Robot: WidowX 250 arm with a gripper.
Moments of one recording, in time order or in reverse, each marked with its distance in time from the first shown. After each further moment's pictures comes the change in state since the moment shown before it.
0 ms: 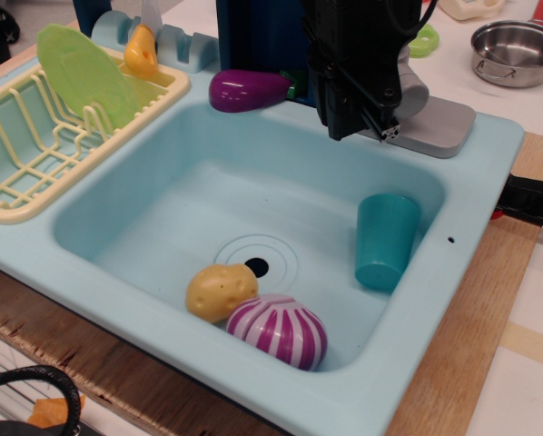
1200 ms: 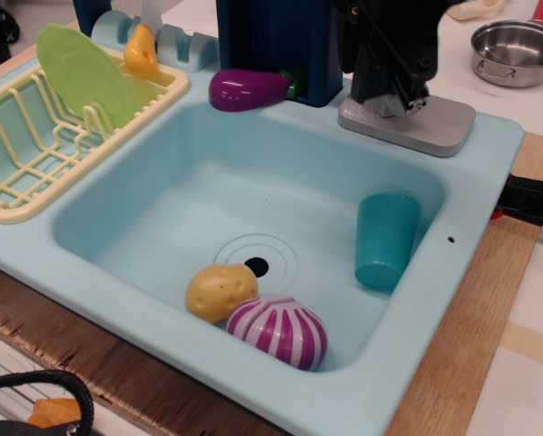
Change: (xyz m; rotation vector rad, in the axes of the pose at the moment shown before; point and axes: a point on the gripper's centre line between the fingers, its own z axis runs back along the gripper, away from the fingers) arm 0.025 0.001 0.033 0.185 -0.021 -0.134
